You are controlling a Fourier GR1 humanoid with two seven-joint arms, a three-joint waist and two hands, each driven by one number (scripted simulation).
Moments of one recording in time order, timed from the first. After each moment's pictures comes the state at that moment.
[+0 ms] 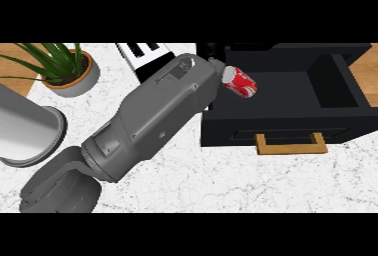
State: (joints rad) left arm -1.42 0.00 -0.61 -0.50 1.05 0.80 -0.28; right arm 0.06 -0.09 -0.37 -2.36 0.25 0.47 0.07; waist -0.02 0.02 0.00
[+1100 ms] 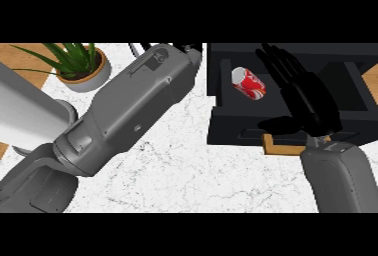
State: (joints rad) left arm -1.37 0.11 -0.58 -0.61 0.96 0.81 -0.14; right arm -0.43 -0.15 0.03 -1.61 1.01 0.14 -0.07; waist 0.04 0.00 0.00
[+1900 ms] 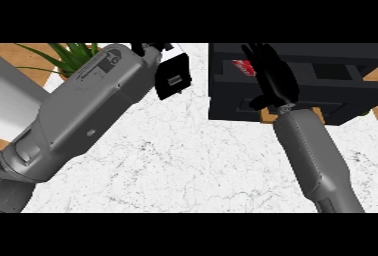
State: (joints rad) left arm -1.23 0.29 -0.58 -0.87 0.88 0.83 0.00; right arm -0.71 -0.14 -0.02 -0.91 1.24 -0.28 -0.13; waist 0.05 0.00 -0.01
